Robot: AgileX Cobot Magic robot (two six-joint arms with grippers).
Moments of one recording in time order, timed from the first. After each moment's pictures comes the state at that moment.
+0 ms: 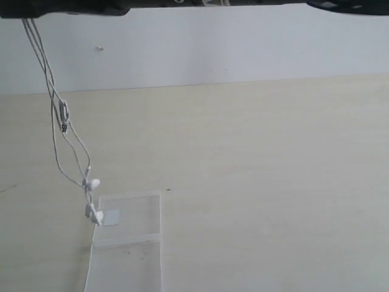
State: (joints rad) left arm 0.00 1.24 -2.17 -0.29 1.19 0.24; right arm 0.81 1.49 -1.28 -1.47 -0.52 1.46
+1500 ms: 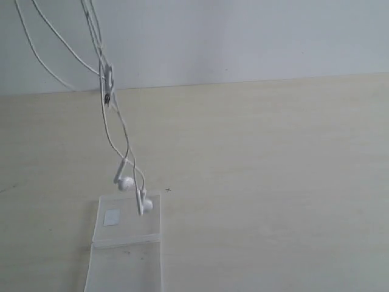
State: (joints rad) left arm 0.00 1.24 -2.04 -0.27 1.23 0.26; right arm 0.81 1.35 -1.28 -1.74 -0.38 1.78
